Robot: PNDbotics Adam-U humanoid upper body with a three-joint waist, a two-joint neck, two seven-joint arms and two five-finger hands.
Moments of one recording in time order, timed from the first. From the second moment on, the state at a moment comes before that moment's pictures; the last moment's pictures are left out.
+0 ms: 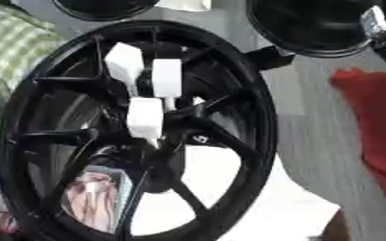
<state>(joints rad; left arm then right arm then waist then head) -0.30 0.37 0.23 -1.92 0.17 -0.03 0.19 -0.41 -0.58 -0.04 -1.86 -0.30 0.13 -0.26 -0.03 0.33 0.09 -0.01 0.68</state>
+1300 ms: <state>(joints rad) -0.29 0.38 0.22 -1.92 0.16 -0.03 0.18 -0.68 -0.87 0.10 -1.97 -0.11 0.13 -0.05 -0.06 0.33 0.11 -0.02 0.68</state>
